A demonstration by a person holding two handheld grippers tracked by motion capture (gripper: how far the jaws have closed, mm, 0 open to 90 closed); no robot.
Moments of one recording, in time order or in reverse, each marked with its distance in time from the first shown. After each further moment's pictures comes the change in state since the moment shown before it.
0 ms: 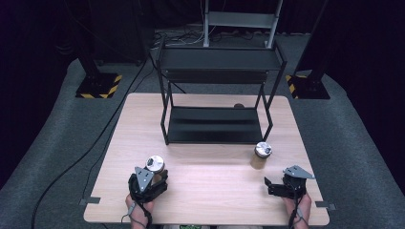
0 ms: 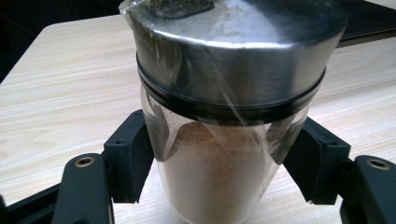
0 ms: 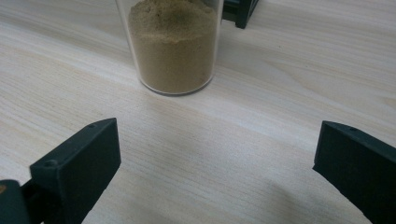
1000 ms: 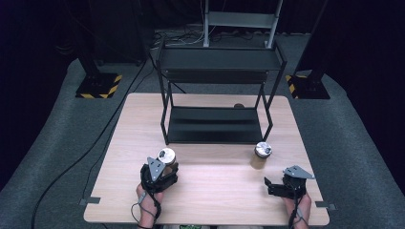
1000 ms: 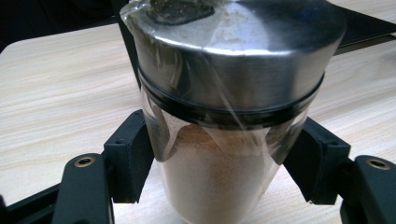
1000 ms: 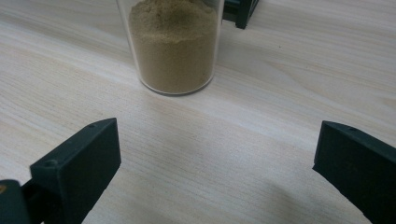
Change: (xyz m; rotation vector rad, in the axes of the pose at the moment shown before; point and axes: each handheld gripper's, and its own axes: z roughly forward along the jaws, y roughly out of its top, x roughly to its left) left arm -0.010 0.020 0.029 -0.002 -0.058 0.033; right arm 0.000 0.000 0.000 0.000 -0.001 -0.004
